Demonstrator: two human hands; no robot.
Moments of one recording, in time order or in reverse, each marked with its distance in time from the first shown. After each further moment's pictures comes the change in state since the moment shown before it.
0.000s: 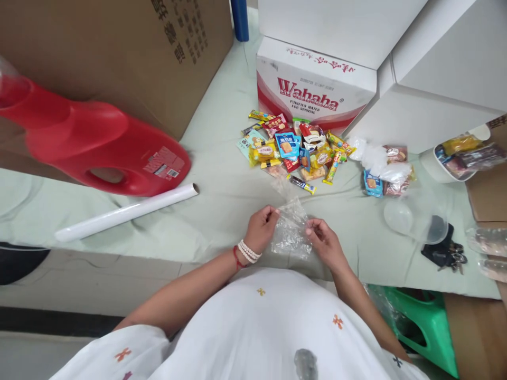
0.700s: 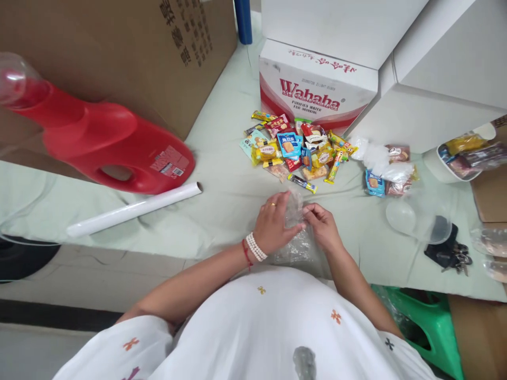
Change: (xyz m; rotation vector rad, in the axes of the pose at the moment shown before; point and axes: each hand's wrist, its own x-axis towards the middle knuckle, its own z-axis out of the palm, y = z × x) left_hand 0.001 0.020 0.006 0.309 0.021 0.426; right_hand 0.041 -0.015 0.017 0.225 -0.003 -0.005
